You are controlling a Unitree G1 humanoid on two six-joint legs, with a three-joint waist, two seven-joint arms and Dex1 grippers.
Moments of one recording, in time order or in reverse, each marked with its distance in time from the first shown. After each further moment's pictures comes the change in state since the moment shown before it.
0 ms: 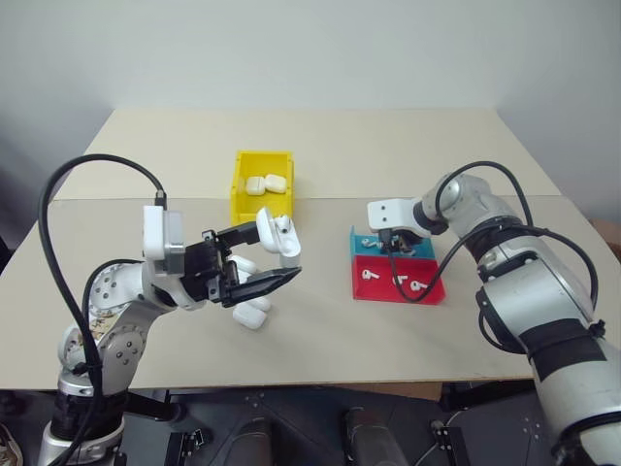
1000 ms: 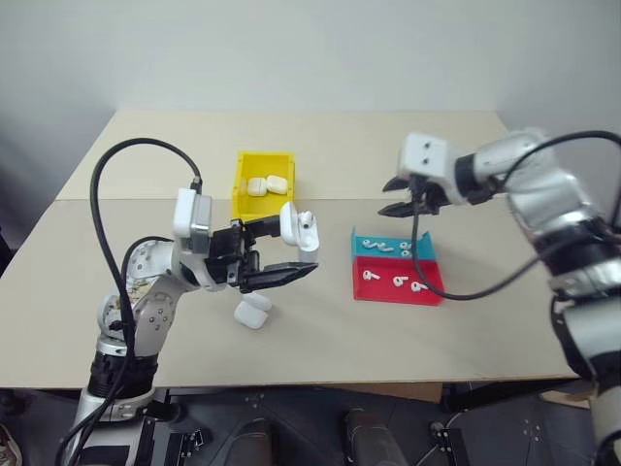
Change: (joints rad) left arm -0.163 -0.087 -0.079 0.188 0.041 -0.006 -0.152; right arm 0.125 -0.271 -0.006 -0.692 0.434 0.396 0.119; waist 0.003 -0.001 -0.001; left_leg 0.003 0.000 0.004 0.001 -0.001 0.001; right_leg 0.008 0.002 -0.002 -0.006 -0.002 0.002
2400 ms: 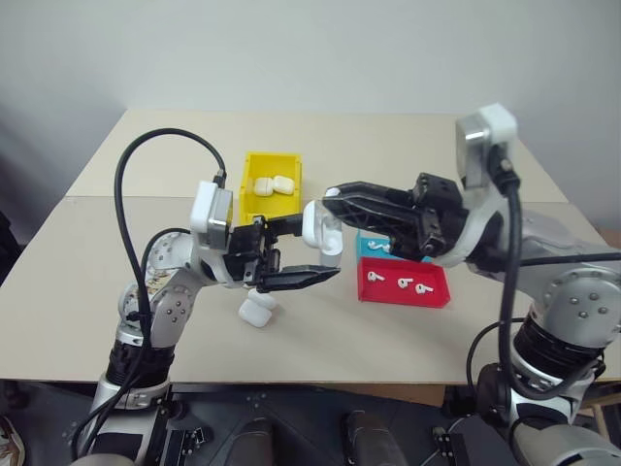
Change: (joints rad) left arm -0.086 -0.050 -0.076 0.018 -0.032 0.025 -0.028; right arm 0.468 0.334 -0.795 -1.179 1.090 1.046 -0.674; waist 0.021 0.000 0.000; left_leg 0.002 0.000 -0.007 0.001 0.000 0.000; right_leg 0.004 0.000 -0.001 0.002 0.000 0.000
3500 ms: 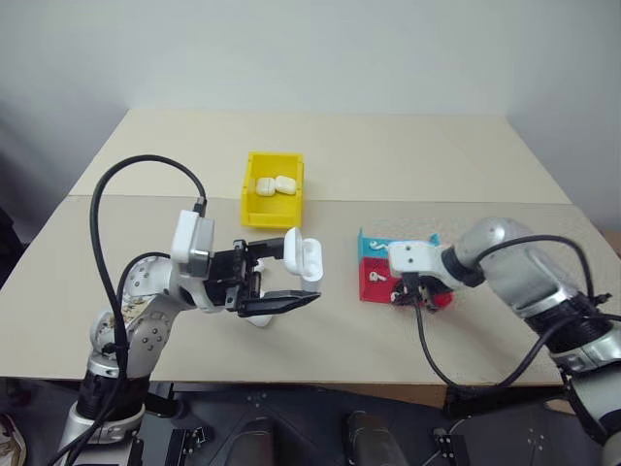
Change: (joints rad) left arm 0.152 0.082 0.046 -0.116 -0.017 -0.001 0.009; right arm -0.031 -0.464 0.673 0.502 -1.120 -0.565 0.850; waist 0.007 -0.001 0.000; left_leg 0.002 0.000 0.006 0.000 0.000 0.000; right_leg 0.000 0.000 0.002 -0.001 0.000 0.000
